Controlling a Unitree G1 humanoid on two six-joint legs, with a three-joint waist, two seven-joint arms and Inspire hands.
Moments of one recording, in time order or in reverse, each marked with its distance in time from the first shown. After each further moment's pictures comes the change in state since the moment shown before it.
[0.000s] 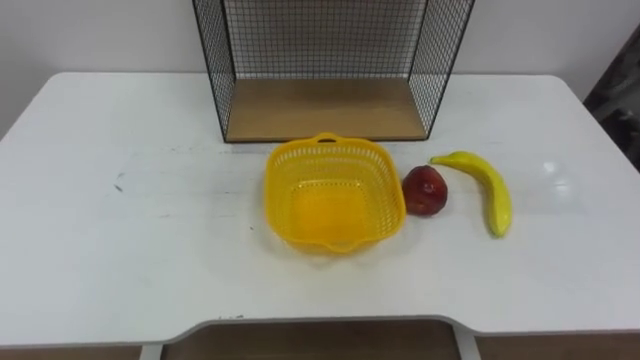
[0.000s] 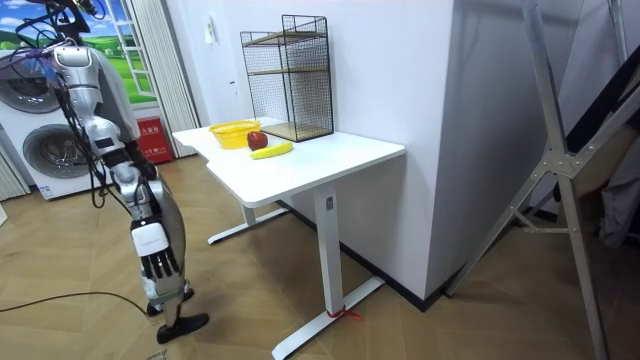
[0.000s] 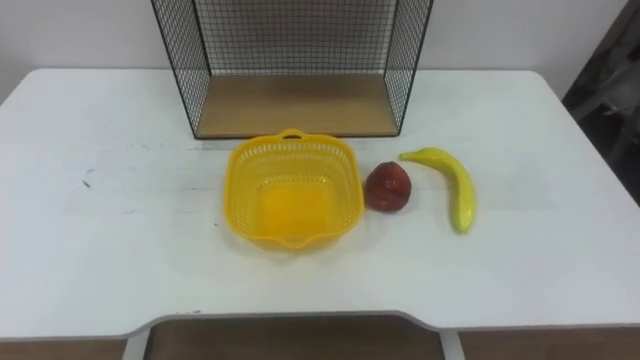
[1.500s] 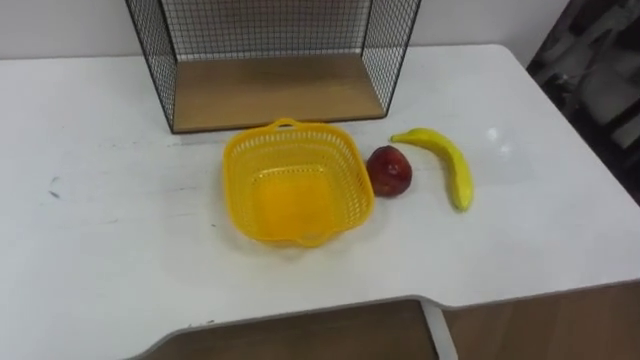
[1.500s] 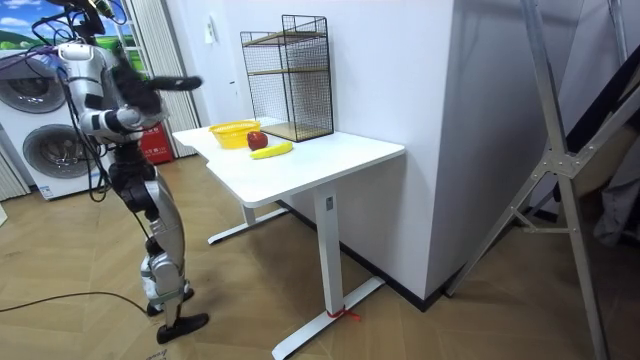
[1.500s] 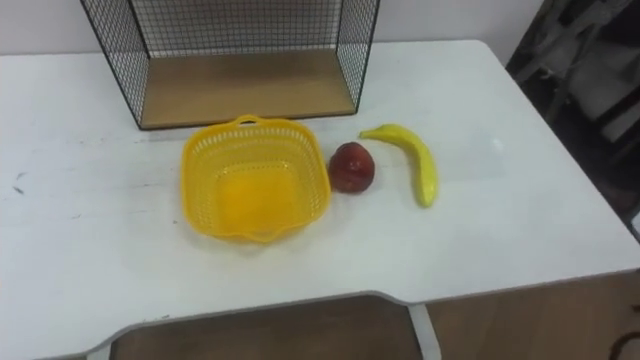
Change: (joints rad) left arm 0.066 0.039 0.128 -0.071 -0.022 -0.155 0.087; right arm -0.080 -0.135 -0.506 -1.331 0.072 -0.282 -0.841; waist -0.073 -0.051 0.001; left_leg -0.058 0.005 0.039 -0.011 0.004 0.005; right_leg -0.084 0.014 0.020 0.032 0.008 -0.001
